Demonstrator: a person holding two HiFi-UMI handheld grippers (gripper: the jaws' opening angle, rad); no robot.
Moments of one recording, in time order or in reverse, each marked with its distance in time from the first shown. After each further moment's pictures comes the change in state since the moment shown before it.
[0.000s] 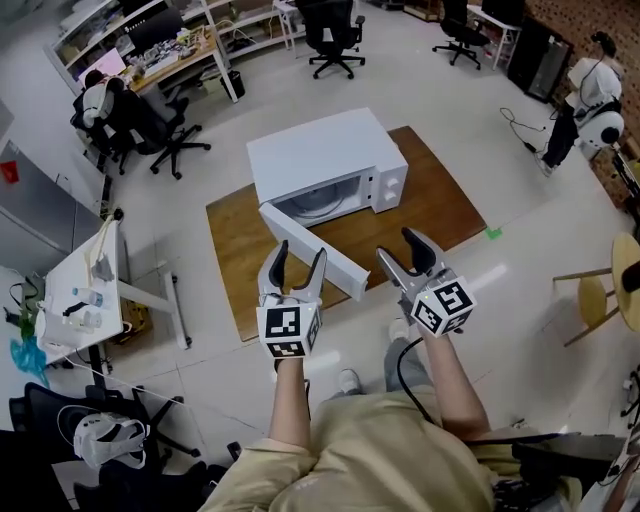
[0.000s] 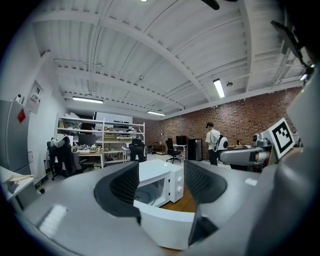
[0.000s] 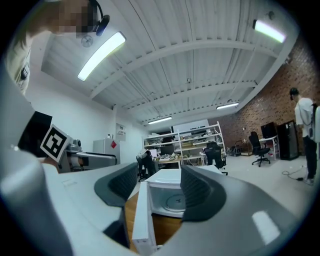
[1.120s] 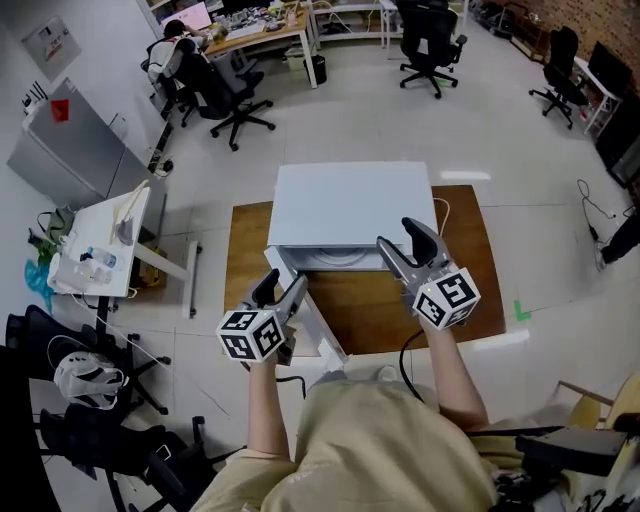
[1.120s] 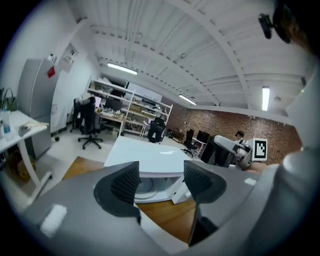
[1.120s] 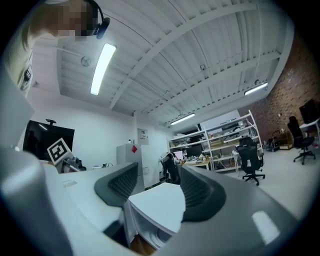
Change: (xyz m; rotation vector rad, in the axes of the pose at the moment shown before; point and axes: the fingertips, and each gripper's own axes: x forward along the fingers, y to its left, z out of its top) left arm 0.192 0.002 -0.093 -0.393 0.258 0.190; right arm 0.146 -0.253 0.001 0.101 -0.029 0.364
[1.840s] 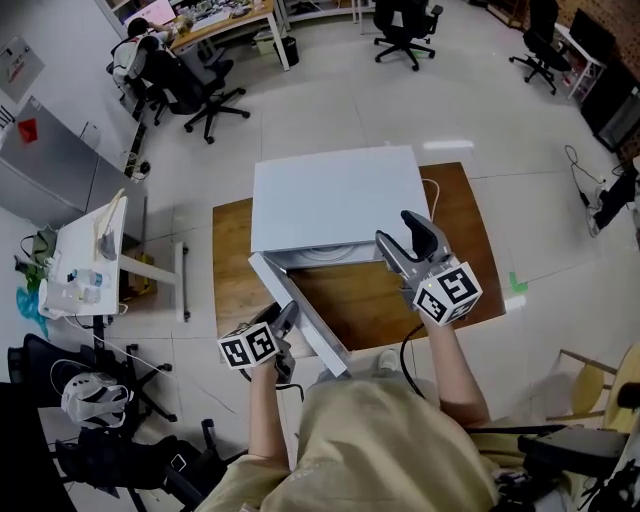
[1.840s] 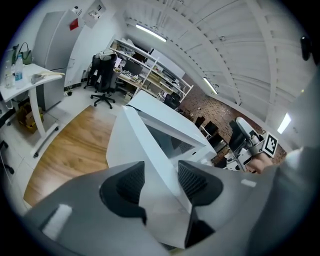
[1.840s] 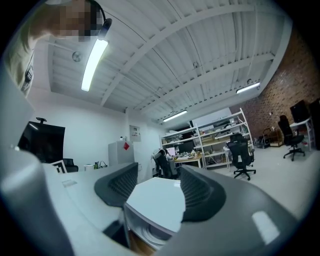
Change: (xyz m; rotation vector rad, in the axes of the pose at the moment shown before) left arm 0.036 0.093 -0.098 -0.360 0.304 0.036; right arm 0.051 -0.045 -0.005 0.024 0.051 -0.094
